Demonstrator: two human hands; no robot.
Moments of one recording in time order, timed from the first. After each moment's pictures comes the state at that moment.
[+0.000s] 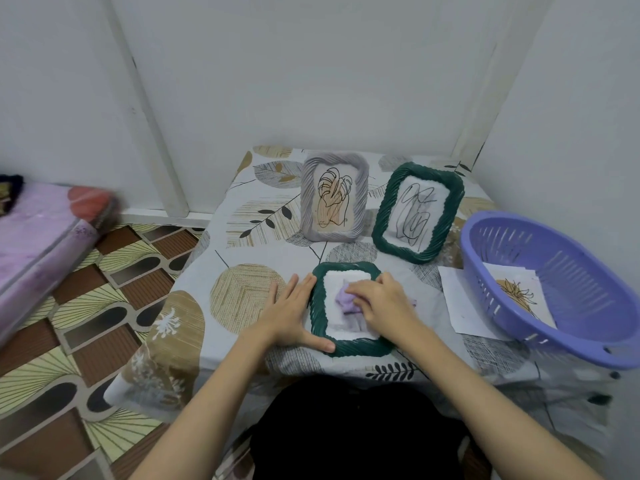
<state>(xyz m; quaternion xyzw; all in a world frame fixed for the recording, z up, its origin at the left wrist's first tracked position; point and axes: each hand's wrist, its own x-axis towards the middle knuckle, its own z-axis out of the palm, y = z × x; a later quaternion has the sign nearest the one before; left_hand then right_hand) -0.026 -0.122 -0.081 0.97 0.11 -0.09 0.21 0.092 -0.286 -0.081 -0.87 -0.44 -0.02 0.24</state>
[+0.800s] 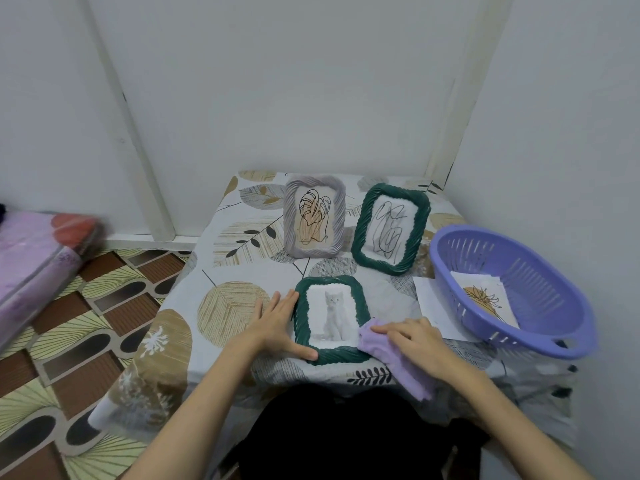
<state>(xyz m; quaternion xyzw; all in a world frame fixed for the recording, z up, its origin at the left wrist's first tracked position) -0.027 -0.123 -0.071 0.95 0.13 -0.13 0.25 0.084 -0.382 -0.062 -0.90 -0.37 0.15 0.19</state>
